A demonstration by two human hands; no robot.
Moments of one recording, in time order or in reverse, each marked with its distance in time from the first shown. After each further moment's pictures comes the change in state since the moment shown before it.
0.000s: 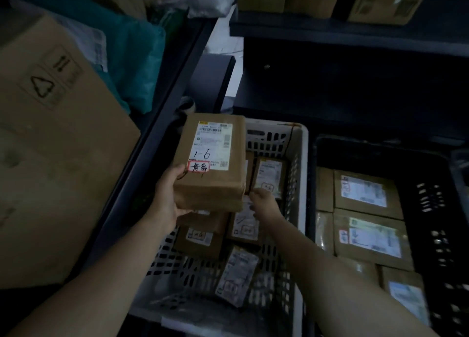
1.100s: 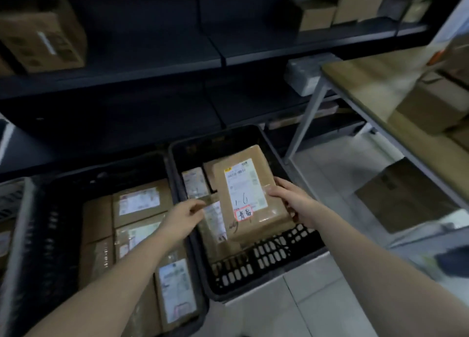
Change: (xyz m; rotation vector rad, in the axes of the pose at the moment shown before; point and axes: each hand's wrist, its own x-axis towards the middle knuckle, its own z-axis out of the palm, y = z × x) left_hand -0.220 -0.215 0.476 1.170 -0.761 0.453; right_hand -0.229 0.215 -0.600 0.345 0.318 0.064
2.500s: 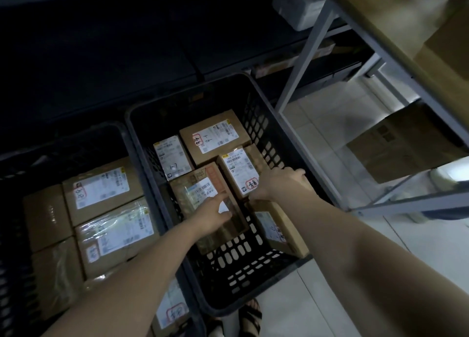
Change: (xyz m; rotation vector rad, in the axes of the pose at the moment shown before) left_hand 0.104 -0.039 0.104 0.170 -0.539 -0.084; right_hand 0.095 0.005 0.045 -1.408 -0.001 0.430
